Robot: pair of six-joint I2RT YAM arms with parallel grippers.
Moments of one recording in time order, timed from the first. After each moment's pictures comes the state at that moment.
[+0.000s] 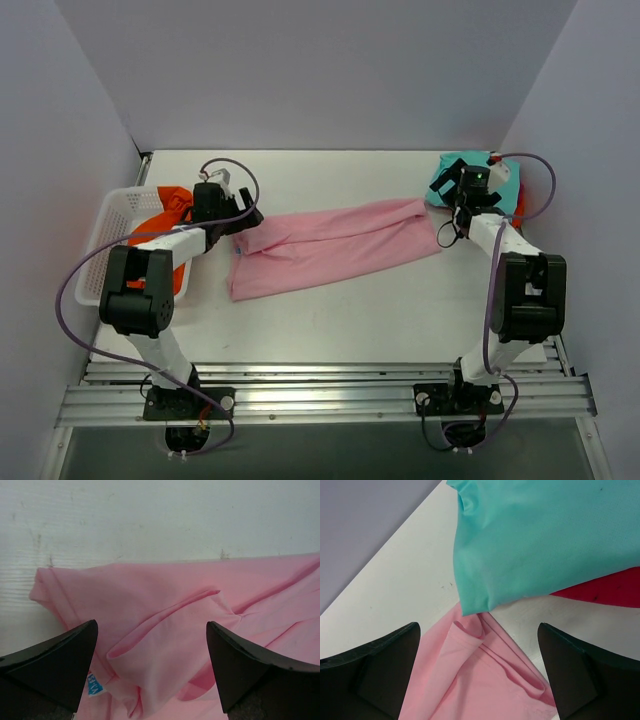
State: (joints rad) left arm -0.15 1.77 1.06 0.10 0.14 -0.42; right arm -0.06 1.69 1.08 0.07 0.21 0.66
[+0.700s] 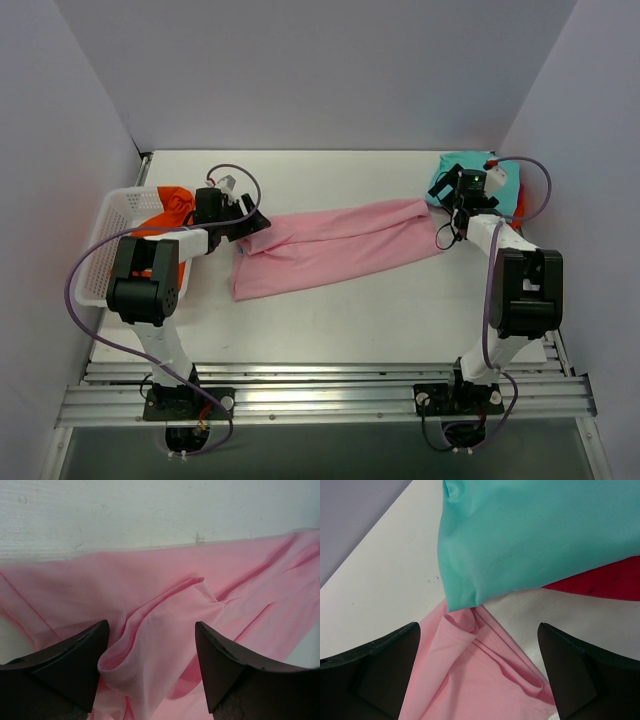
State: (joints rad) left arm -0.13 1.89 1.05 0.20 0.37 -0.52; right arm -0.06 1.72 1.07 0.06 0.22 0.65
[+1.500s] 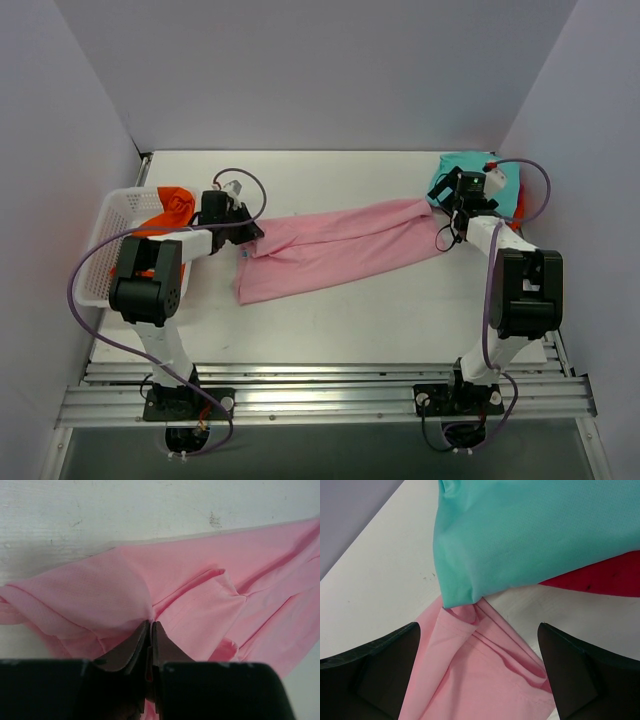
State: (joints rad) left arm -0.16 1.89 1.06 0.13 0.33 -0.48; right arm -0.06 1.72 1.06 0.06 0.22 0.65
